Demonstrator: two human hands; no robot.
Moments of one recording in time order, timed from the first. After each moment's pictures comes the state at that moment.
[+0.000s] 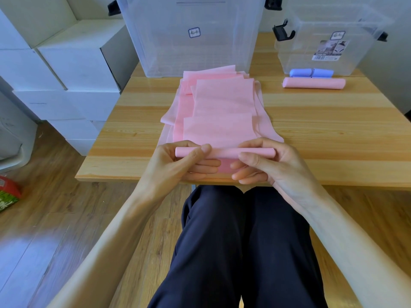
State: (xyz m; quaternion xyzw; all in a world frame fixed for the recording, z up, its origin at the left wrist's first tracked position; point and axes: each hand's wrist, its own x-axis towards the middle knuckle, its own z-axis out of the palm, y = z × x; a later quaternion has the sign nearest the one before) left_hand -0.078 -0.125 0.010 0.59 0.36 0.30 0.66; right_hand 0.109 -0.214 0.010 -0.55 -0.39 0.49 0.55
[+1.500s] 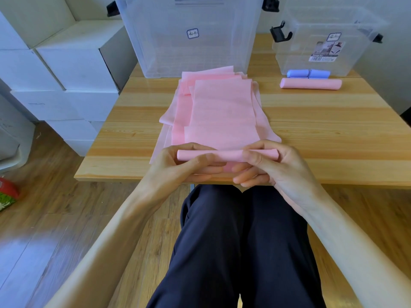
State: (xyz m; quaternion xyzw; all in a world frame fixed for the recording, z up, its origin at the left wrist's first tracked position) left_hand -0.079 -0.127 0.008 0.60 0.33 0.26 0.68; right_hand 0.110 -0.222 0.011 -0.56 -0.40 0.47 0.55
